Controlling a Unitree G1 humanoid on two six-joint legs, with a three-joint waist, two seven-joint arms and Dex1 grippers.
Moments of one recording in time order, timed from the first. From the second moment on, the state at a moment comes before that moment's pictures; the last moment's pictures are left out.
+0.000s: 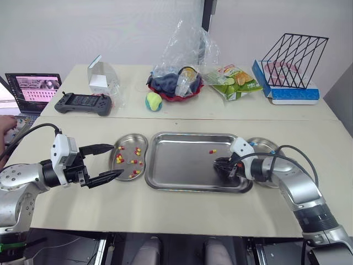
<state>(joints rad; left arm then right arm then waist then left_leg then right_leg) -0.08 0.84 0.34 -0.12 -0.59 0.26 -1.24 -0.39 -0.66 0.14 -0.04 0.20 0.54 0.88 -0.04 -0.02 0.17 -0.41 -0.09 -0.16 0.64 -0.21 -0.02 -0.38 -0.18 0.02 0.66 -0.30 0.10</state>
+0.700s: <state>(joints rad) -0.17 0.84 0.31 -0.05 -0.58 0.24 -1.27 -0.33 -0.92 -0.17 0.11 0.29 0.51 0.94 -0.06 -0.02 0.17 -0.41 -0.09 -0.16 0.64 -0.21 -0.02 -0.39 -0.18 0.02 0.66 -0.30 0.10</state>
